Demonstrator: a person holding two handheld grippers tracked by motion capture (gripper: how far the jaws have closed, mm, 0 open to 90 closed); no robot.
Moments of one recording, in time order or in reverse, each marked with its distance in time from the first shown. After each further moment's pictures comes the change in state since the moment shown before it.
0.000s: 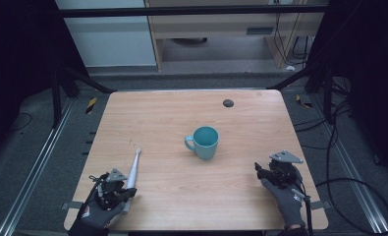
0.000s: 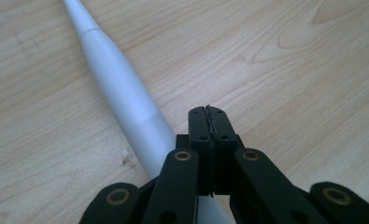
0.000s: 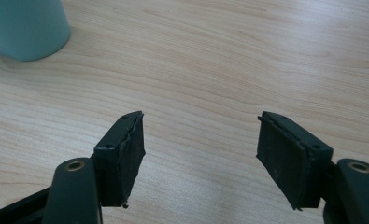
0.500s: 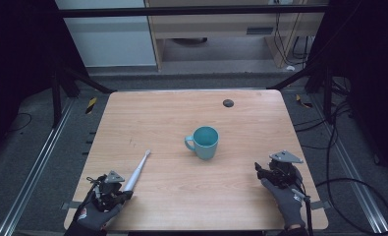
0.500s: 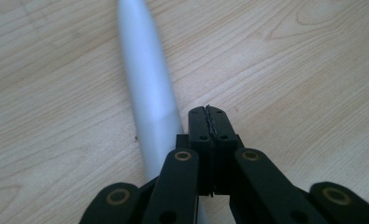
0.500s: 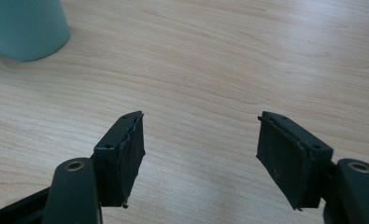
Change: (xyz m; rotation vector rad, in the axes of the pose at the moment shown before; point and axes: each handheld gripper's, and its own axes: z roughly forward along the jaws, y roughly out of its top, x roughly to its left) left arm 0.009 -0.008 -0.002 0.029 0.023 -0.025; right arm 0.000 0.000 0.000 0.001 -0.002 -0.001
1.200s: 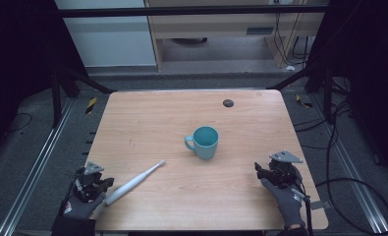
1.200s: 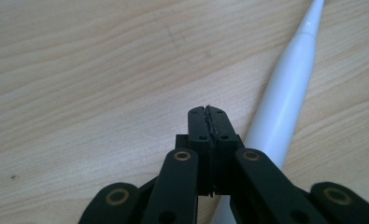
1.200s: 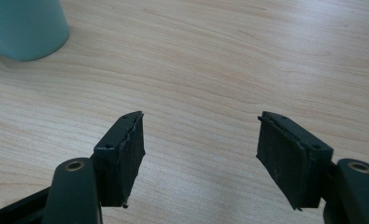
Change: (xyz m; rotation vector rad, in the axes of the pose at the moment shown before) left arm 0.047 -0.004 -0.015 -0.081 0.168 -0.083; right arm 0.000 0.000 0.001 0.001 -0.002 0.001
